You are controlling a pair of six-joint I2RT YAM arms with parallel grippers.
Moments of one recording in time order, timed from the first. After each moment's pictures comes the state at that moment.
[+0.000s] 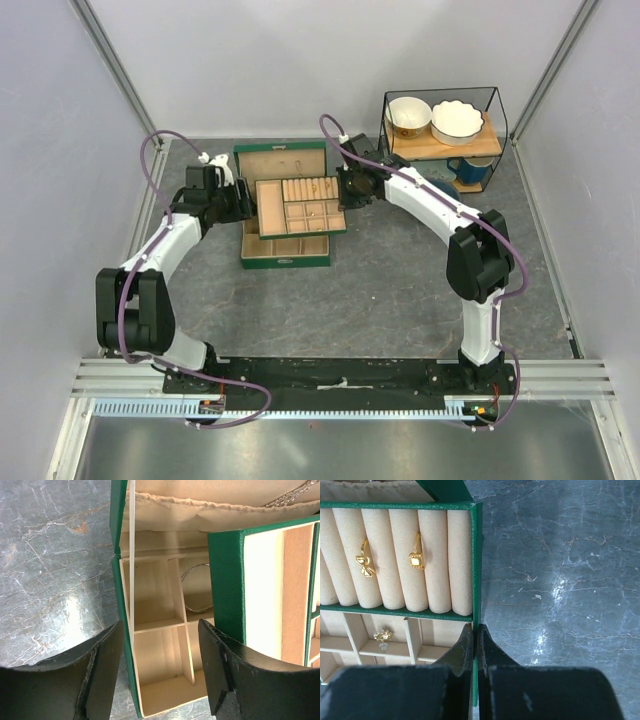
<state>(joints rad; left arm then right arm) -0.08 1.51 1.03 -0.26 0.22 -0.21 0.58 2.00 1.77 -0.71 0.01 0.47</state>
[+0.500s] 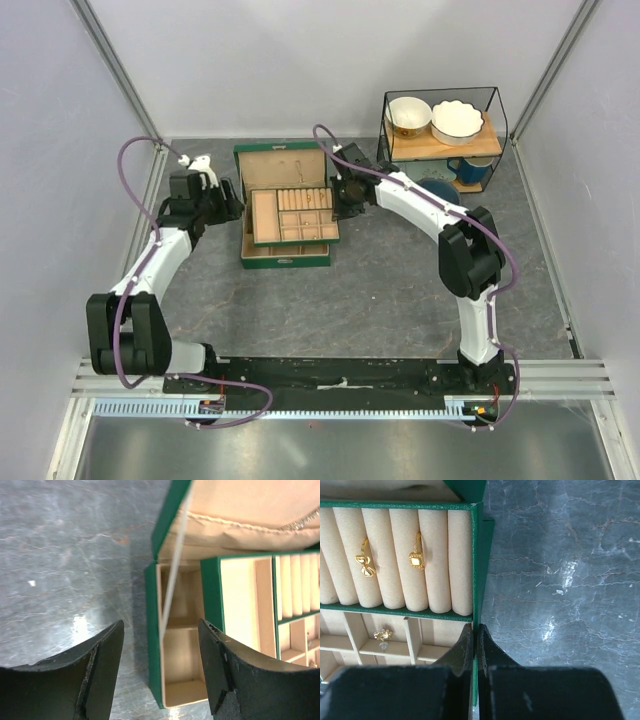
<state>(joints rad) -0.03 1.38 0.94 -0.20 0.16 -0.21 0.60 2.05 1.75 -0.70 -0.03 0.53</state>
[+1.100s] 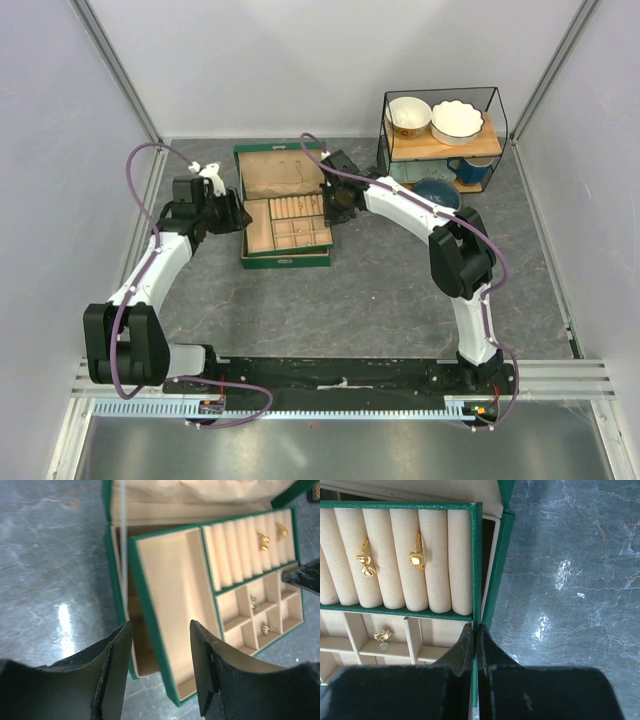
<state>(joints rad) -0.02 1.31 0.92 -0.30 0.28 -0.20 0.66 2.09 1.76 -0.69 0.01 0.53</state>
